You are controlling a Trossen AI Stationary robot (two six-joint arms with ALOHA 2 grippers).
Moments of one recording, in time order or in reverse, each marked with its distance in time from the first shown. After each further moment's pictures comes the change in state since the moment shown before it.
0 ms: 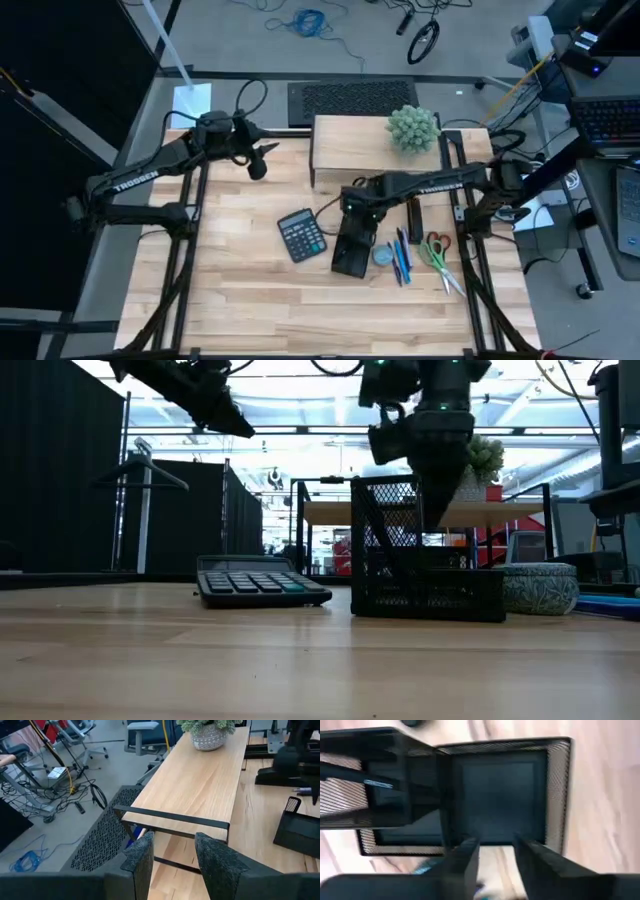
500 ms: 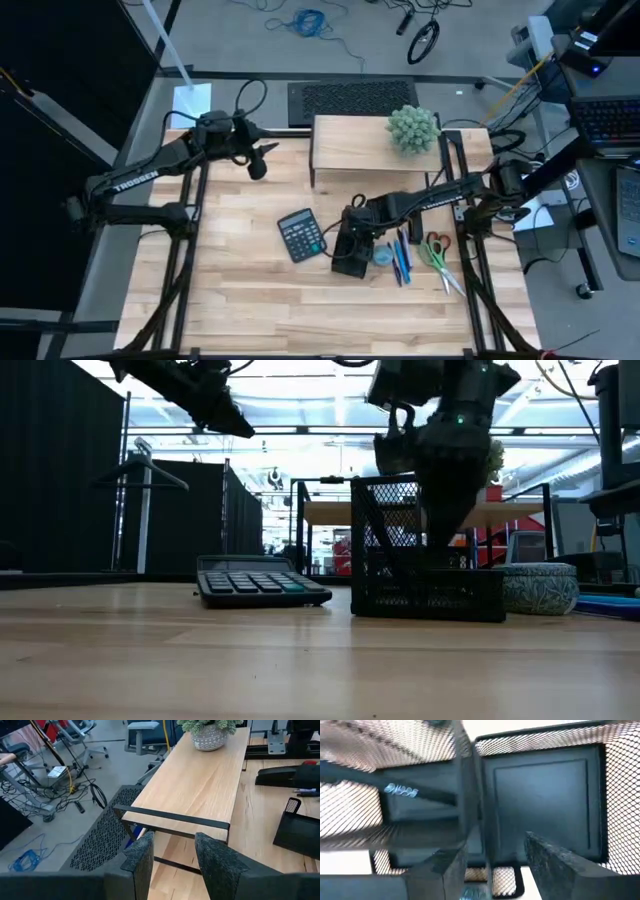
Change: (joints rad) left arm -0.001 0.000 0.000 -0.001 0.000 -0.007; right arm 0.098 0.012 -0.148 0.212 0.059 0.191
